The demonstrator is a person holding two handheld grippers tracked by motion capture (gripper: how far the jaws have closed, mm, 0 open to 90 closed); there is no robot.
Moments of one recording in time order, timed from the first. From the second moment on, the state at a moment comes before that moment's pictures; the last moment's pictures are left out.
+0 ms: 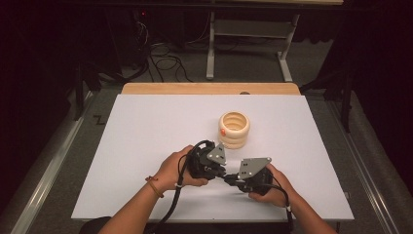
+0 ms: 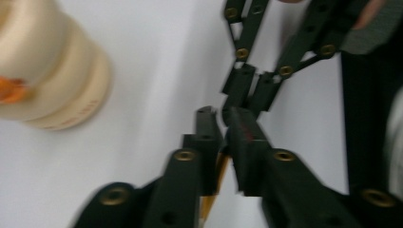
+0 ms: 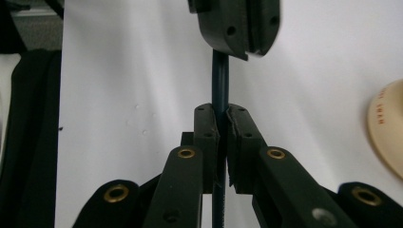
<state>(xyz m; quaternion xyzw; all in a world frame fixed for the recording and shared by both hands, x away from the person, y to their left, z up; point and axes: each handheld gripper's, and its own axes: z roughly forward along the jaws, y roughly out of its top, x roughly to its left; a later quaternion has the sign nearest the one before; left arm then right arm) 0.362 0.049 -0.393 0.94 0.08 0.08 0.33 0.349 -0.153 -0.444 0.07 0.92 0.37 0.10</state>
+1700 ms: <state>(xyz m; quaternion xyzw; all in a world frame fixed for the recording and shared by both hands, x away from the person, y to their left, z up) 0.316 0.215 -0.477 0.81 0.32 0.22 0.44 0.381 -0.191 -0.404 0.20 0.82 0.50 0.19</state>
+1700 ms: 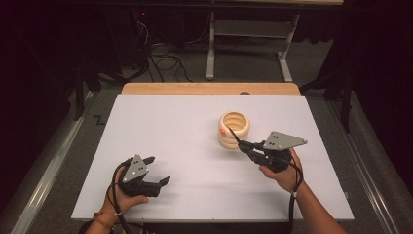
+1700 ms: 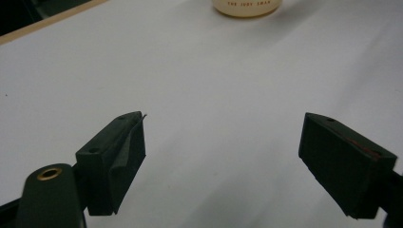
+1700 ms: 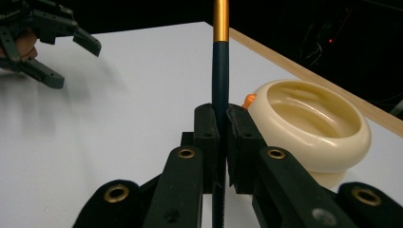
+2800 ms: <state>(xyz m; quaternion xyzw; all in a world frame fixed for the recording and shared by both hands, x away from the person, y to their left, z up) 0.312 0.204 -0.476 0.81 0.31 0.21 0.45 0.406 -0.194 -0.376 0.23 0.79 0.53 0.22</state>
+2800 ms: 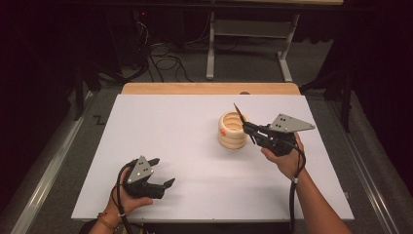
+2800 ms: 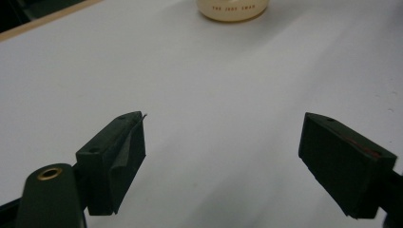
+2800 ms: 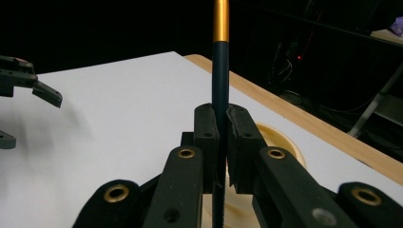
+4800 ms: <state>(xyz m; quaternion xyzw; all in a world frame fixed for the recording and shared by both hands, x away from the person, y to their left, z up) 0.320 0.212 -0.478 0.80 0.33 0.21 0.46 0.464 -0.154 -0.366 0.27 0.75 0.57 0.22</state>
